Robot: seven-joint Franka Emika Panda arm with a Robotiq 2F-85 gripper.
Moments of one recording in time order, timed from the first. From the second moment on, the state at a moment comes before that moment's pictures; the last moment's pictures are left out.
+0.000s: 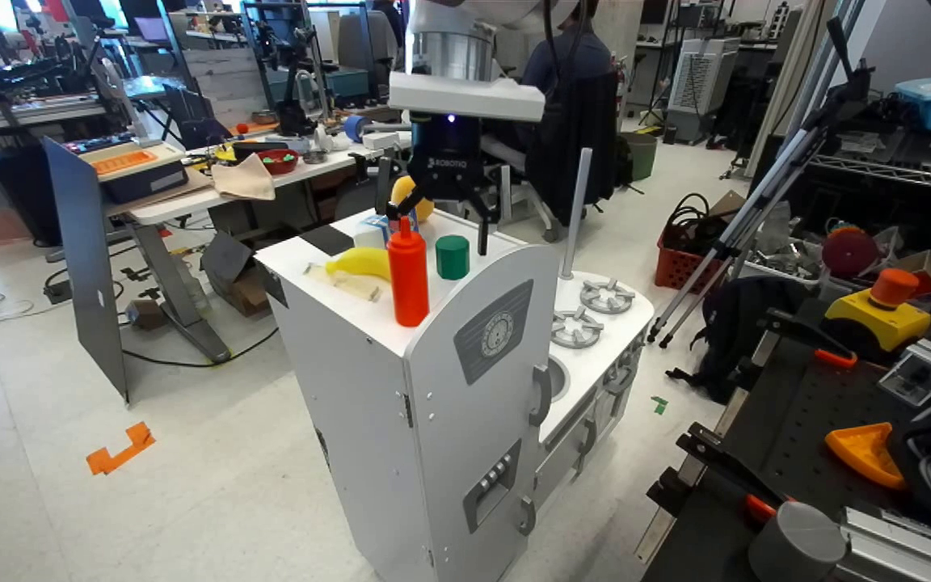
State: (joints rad) arm 0.15 0.71 0.06 -1.50 0.25 2.10 0.65
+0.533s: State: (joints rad) arm 0.16 0.74 0.05 -1.48 0.24 2.10 0.69
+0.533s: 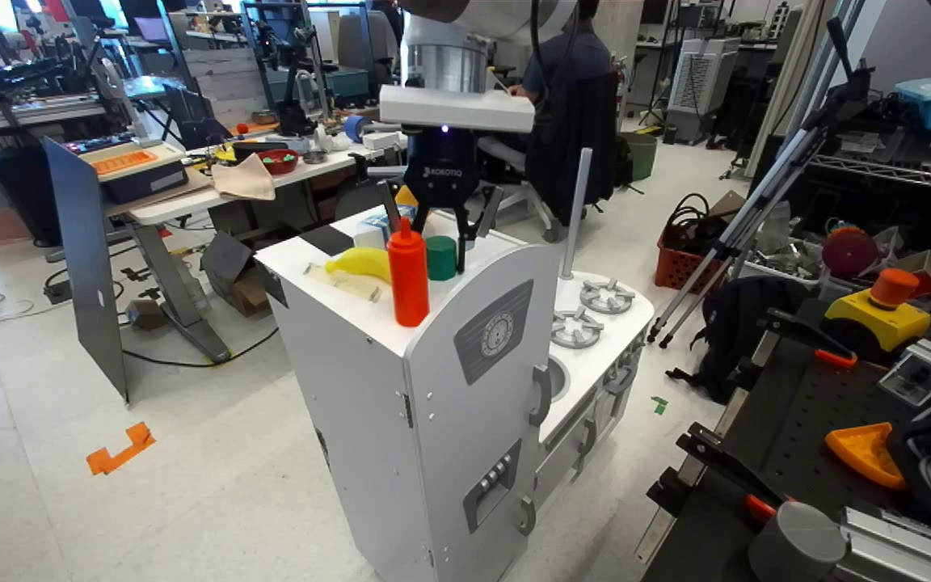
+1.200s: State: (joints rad) arm 0.17 0.72 -0.03 -1.49 0.18 2.16 0.76
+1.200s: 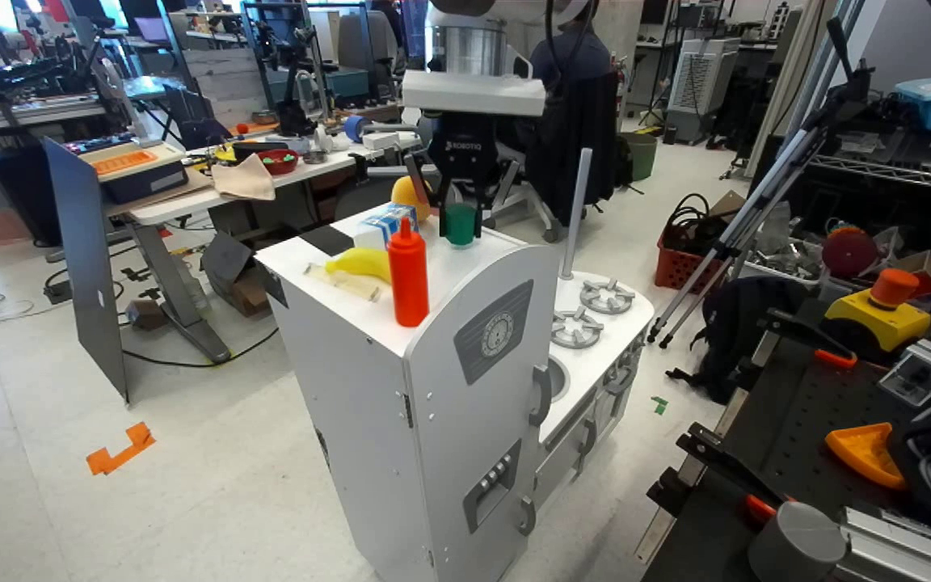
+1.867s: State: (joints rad) arm 0.13 0.77 -0.05 -1.41 0.20 2.16 0.87
